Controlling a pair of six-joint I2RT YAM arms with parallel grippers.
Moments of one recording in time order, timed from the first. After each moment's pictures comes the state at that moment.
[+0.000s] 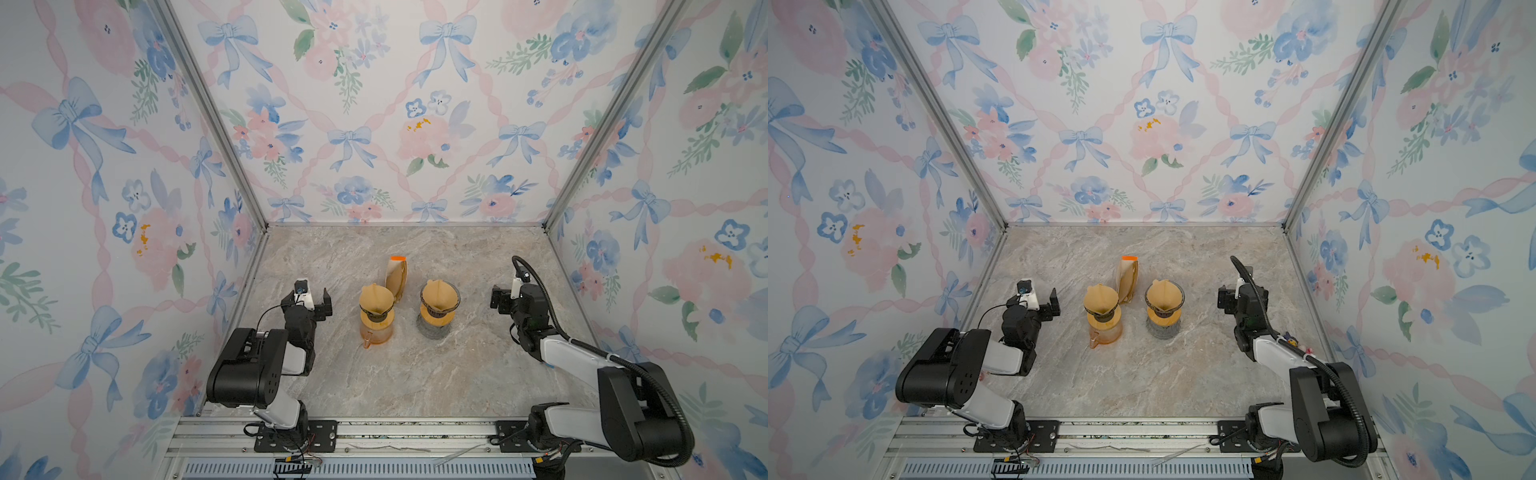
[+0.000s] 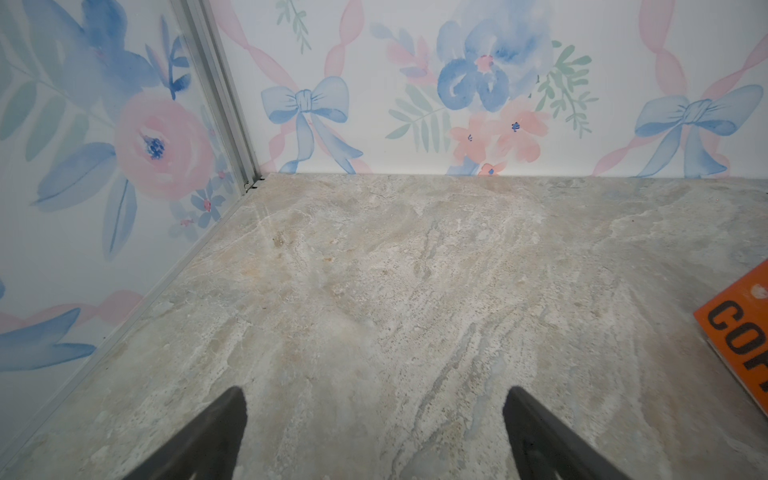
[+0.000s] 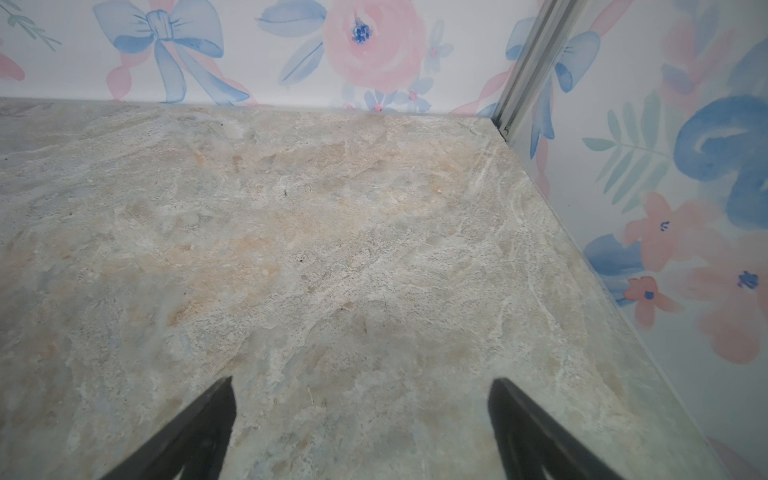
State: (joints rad) left arm -0.05 1.57 0.22 1.15 -0.16 0.02; right arm 0.13 1.32 0.45 0.44 0.25 0.01
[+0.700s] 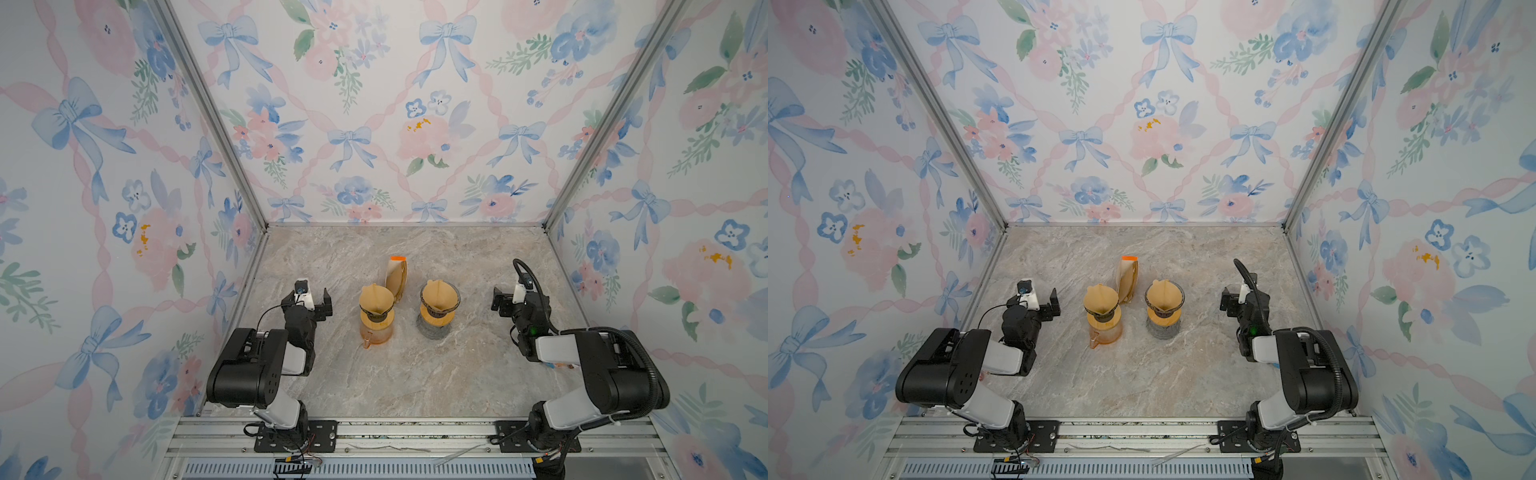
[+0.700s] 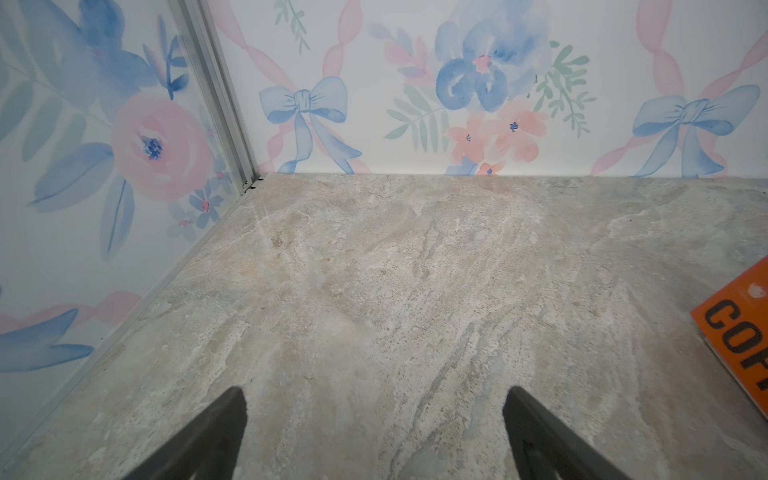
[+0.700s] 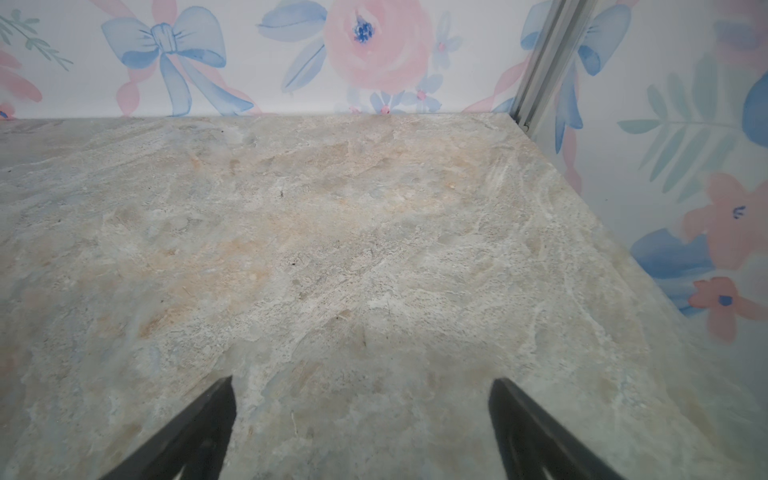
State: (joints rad) left arm -0.05 1.57 0.22 1.15 -0.16 0.02; right arm 0.03 1.54 0.37 0.81 0.10 0.01
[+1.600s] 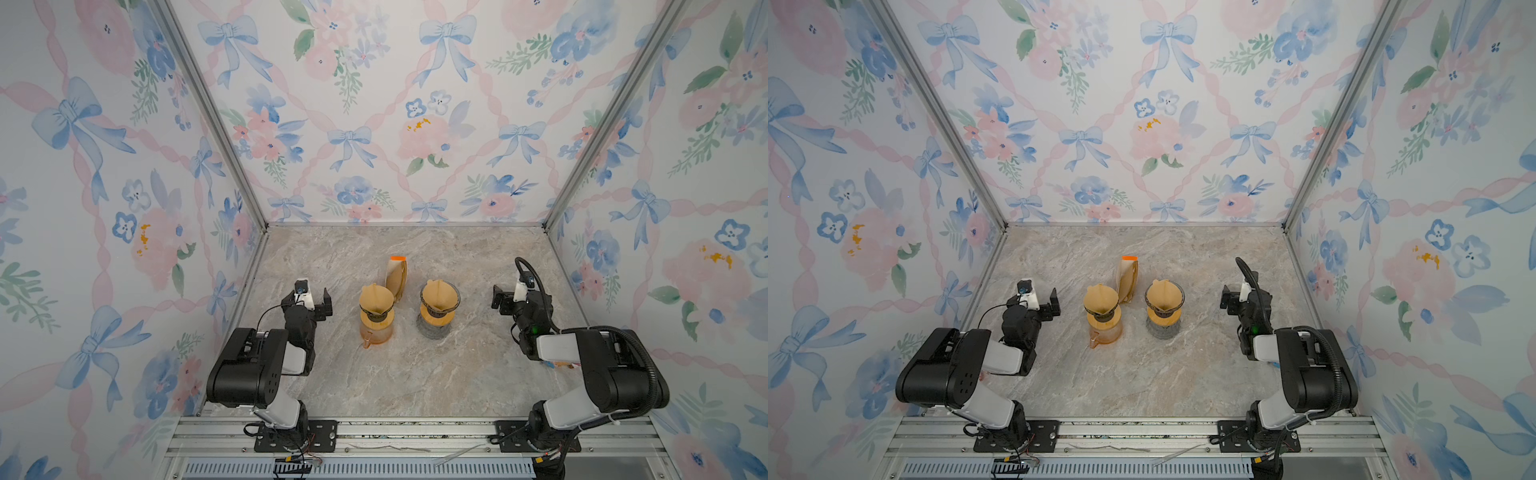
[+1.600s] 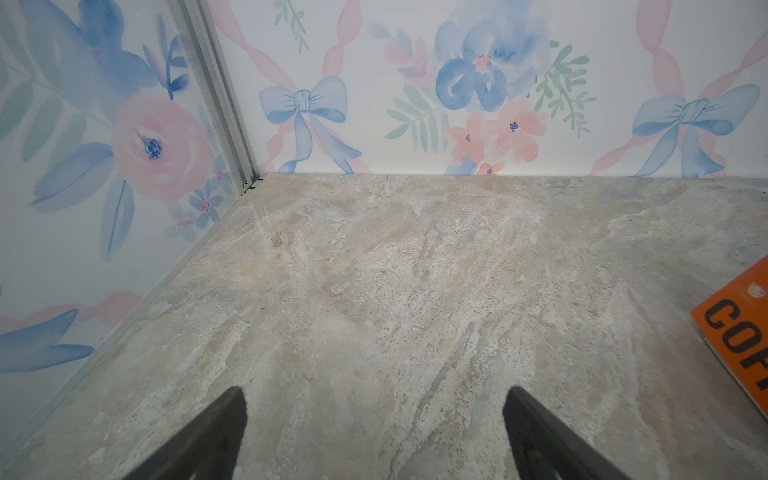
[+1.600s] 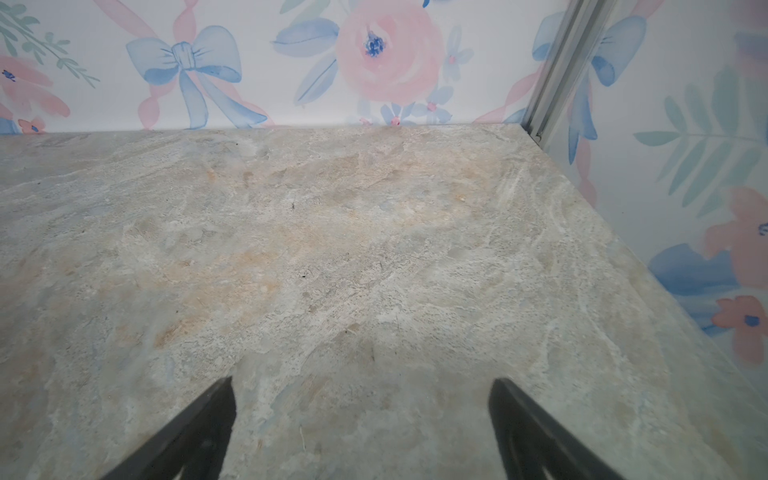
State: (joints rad) left arm -0.05 1.57 0.22 1.15 -0.16 0.02; right arm 0.02 1.54 0.38 0.82 0.06 0.01
